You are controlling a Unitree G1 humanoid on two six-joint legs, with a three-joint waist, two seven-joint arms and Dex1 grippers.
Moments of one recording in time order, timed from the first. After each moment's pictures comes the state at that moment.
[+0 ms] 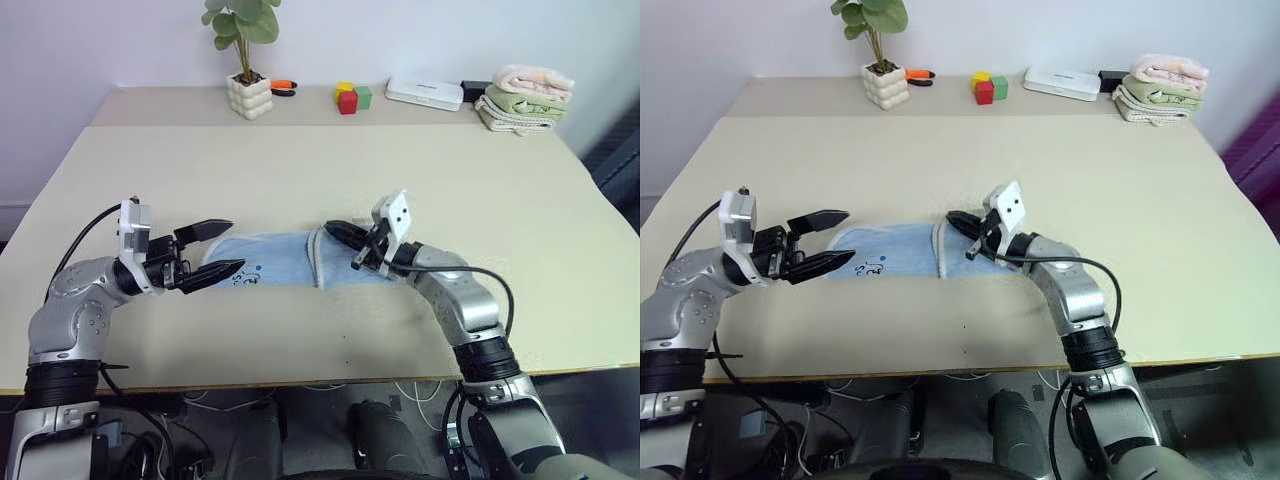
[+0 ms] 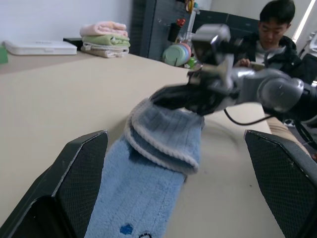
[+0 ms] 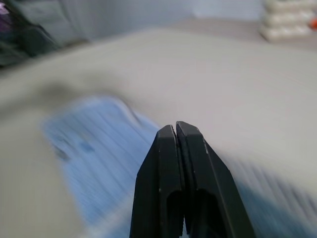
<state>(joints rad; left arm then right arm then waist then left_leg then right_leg) -0.29 0.65 0.24 0.09 -0.66 0.32 -1.33 -0.47 -0.24 0.11 0.17 0.25 0.24 0.75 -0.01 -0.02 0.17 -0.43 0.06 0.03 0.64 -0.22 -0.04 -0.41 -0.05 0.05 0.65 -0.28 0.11</state>
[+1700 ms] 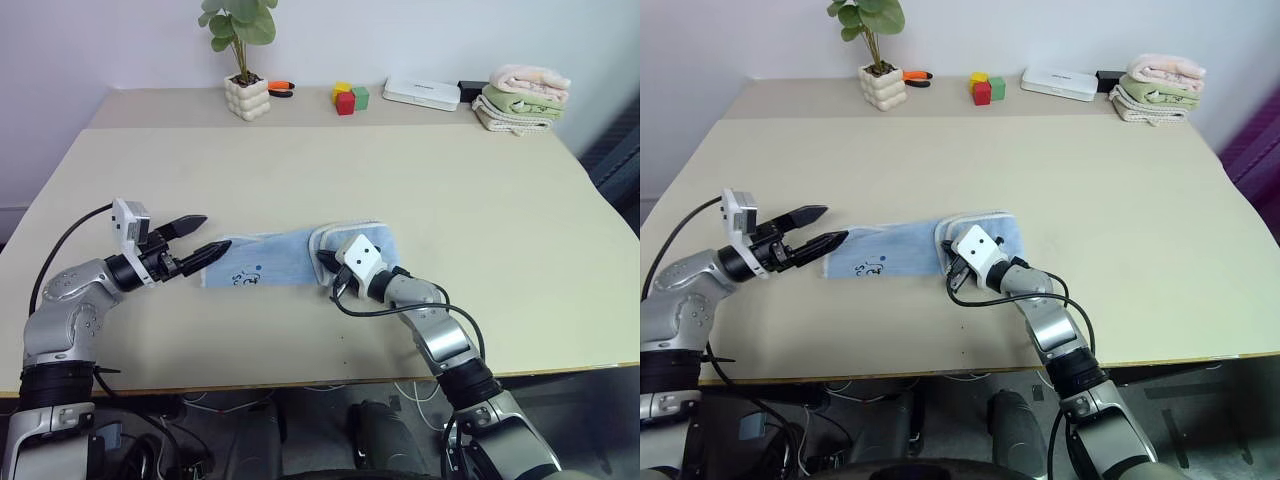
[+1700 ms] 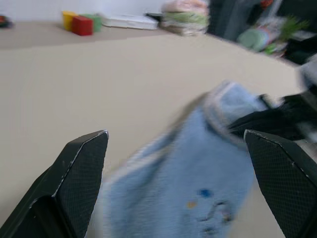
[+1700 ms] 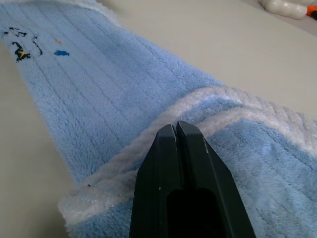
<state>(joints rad) -0.33 0.68 0.26 0.23 -0.53 0.26 -1.05 -0.38 -0.21 0.27 0.15 -0.05 0.10 0.56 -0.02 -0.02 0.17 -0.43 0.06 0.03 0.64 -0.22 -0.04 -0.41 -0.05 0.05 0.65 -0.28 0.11</state>
